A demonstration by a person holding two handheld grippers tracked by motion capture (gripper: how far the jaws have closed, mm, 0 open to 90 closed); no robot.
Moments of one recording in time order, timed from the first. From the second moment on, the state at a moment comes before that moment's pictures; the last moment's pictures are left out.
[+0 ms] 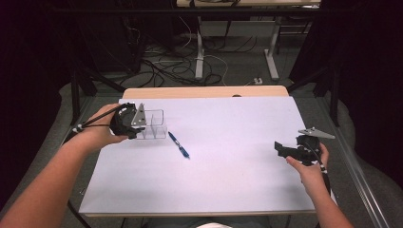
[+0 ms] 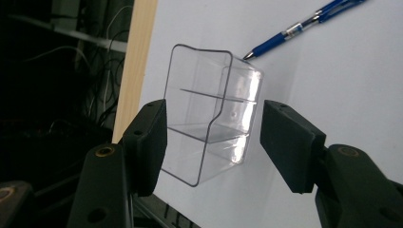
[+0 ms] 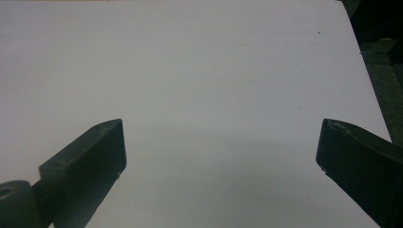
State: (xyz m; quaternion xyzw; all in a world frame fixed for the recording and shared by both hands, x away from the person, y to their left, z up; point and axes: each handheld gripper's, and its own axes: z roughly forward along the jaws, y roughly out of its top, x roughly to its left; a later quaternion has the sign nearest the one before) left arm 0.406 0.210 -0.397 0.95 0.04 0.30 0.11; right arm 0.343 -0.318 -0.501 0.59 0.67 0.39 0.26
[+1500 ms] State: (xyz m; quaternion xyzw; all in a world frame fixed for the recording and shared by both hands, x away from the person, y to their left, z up) left arm 0.473 0.201 -0.441 0.98 -0.01 0.17 0.03; right arm 0.345 -0.313 -0.507 0.57 0.68 0.38 0.25
